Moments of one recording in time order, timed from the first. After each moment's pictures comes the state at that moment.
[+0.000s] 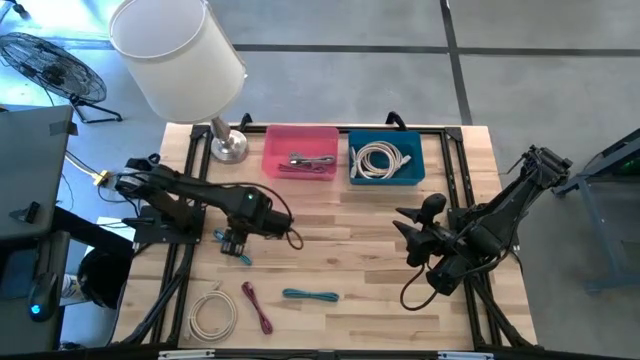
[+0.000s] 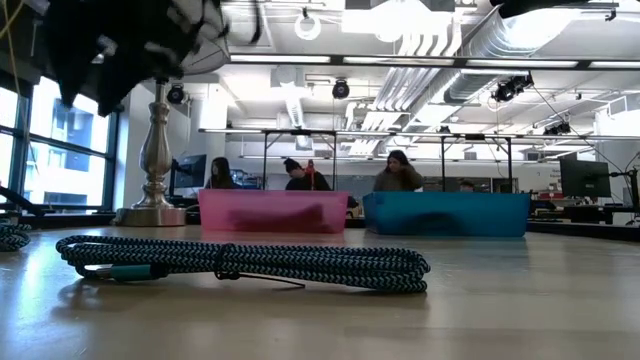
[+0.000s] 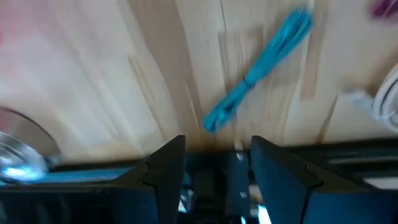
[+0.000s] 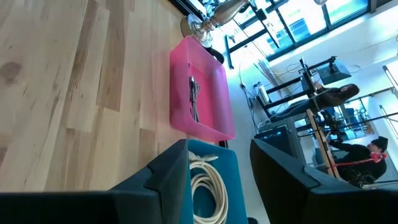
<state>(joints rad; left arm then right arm) -0.20 1.59 1.33 -1.57 -0.04 -0.04 0.76 1.26 1.06 -1.04 1.17 0.26</state>
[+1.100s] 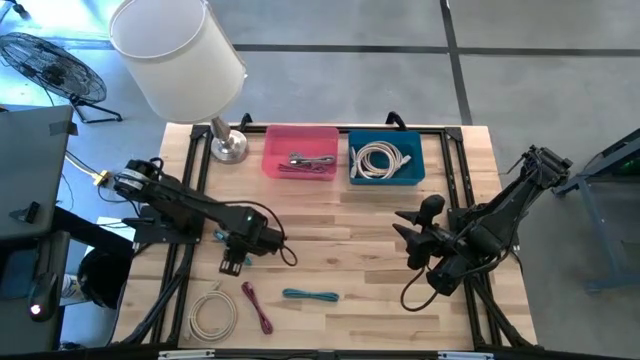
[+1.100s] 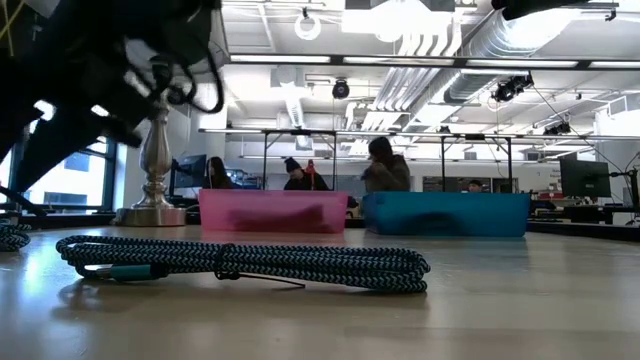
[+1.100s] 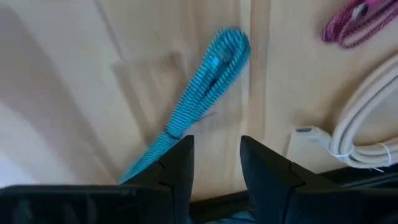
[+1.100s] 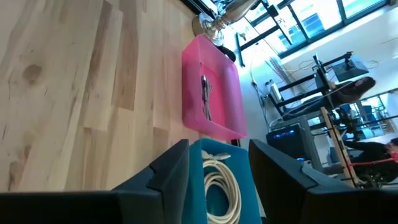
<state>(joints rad) -0.29 1.59 1.00 -1.17 0.20 -0.11 0.76 1.26 1.06 -1.03 1.12 0.27</state>
